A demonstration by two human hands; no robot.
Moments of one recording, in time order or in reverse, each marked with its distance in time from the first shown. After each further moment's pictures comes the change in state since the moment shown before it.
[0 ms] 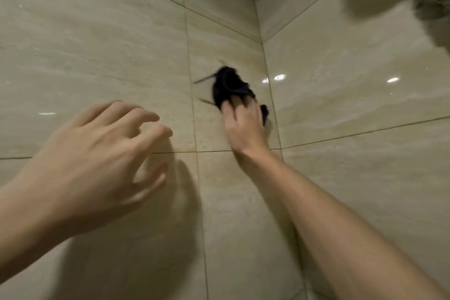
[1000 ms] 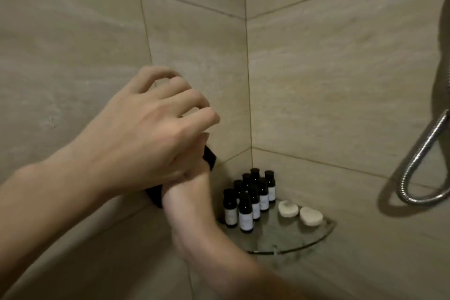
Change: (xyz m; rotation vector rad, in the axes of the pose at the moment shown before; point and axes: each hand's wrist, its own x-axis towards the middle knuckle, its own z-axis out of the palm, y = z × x) left_hand -0.067 0.127 0.055 -0.362 0.153 0.437; right_hand -0.307 -0.075 -0.028 0.987 -0.174 0.884
